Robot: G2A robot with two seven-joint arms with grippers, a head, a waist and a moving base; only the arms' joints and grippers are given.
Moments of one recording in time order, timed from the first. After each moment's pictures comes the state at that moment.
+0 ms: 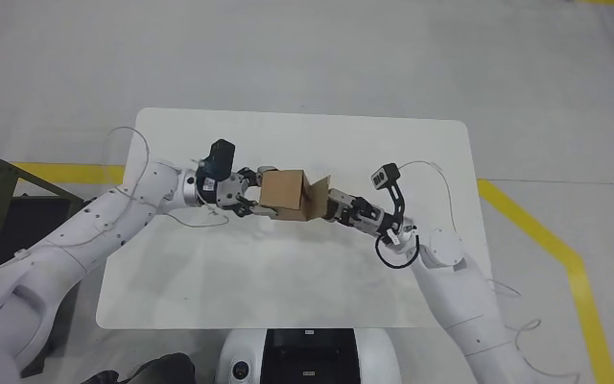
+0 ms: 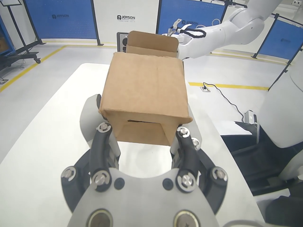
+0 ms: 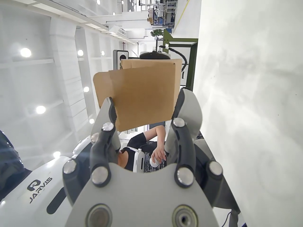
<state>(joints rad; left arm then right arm) 0.56 -0.72 -0.33 -1.23 1.19 -1.01 0.81 -1.23 -1.32 1.16 -1.38 0.46 -0.31 0.93</state>
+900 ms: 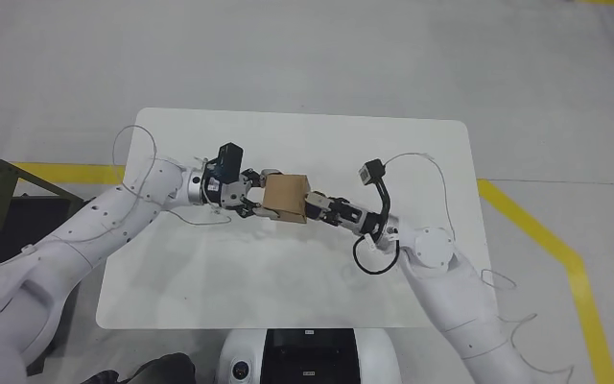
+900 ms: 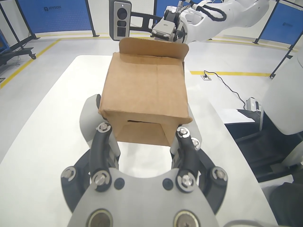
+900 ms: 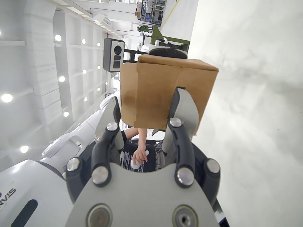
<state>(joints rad) 0.54 -0.75 -0.33 -1.18 1.27 -1.01 0.81 -1.23 -1.32 1.09 -1.51 0.23 -0.30 0.78</state>
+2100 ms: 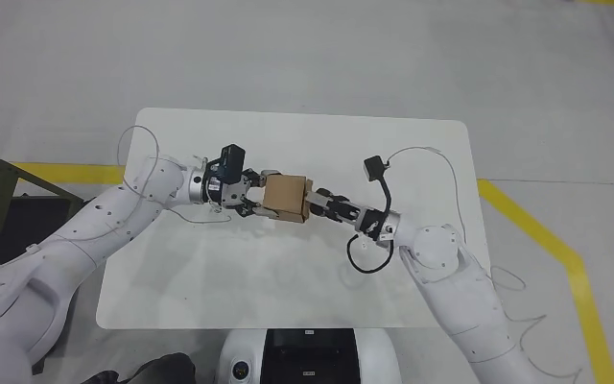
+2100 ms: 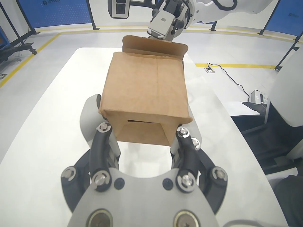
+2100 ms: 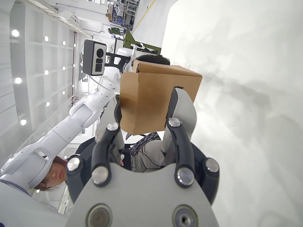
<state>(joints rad) 0.55 -0.77 -0.35 -1.15 1.32 -1.01 0.81 -1.23 -1.29 1.10 -1.60 0.04 -0.18 0.71</state>
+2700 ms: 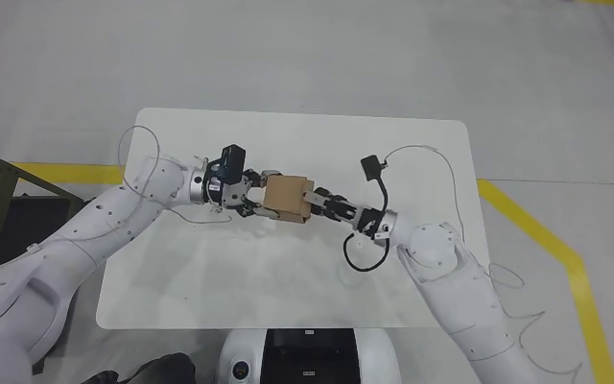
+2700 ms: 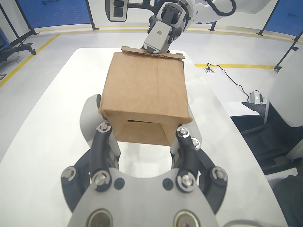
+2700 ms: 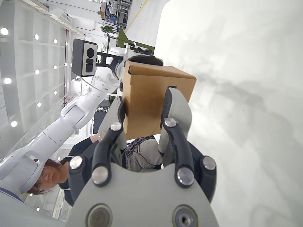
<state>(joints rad) 0.55 -0.77 -0.35 -1.15 1.32 -1.01 0.81 -1.22 -1.28 1.08 -1.60 0.02 -0.16 0.69</state>
